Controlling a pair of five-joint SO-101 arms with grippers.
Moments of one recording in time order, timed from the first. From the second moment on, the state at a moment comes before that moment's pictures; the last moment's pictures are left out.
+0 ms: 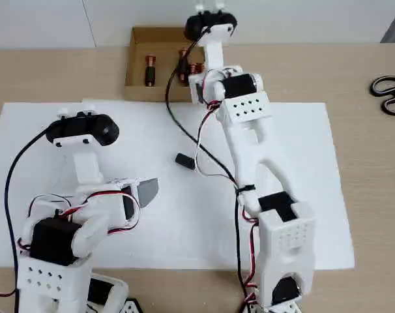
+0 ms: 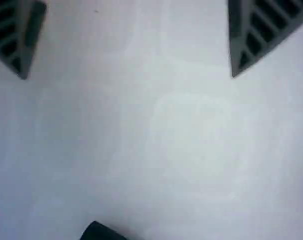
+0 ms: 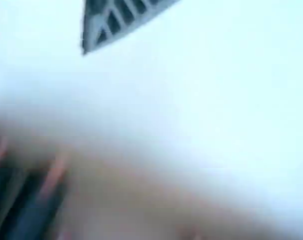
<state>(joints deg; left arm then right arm) 8.8 -56.5 33.4 90.9 23.3 -20.9 27.4 -33.8 66.5 -4.6</state>
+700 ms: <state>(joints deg) 2.7 -56.5 32.9 91.6 23.0 -25.1 29.4 -34.3 91.5 5.9</state>
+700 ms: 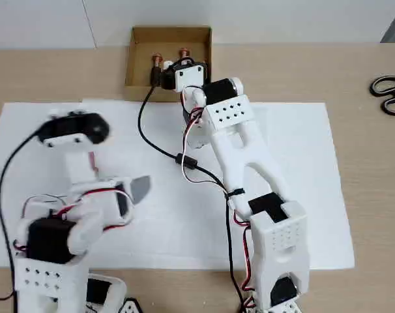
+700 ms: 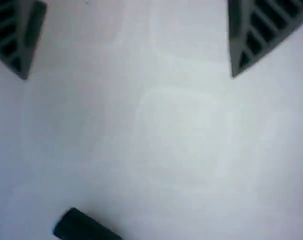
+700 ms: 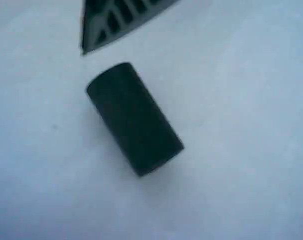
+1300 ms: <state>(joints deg) -35.6 -56.6 26.9 99.4 23.2 -31.7 36.0 -34.3 92.6 12.4</state>
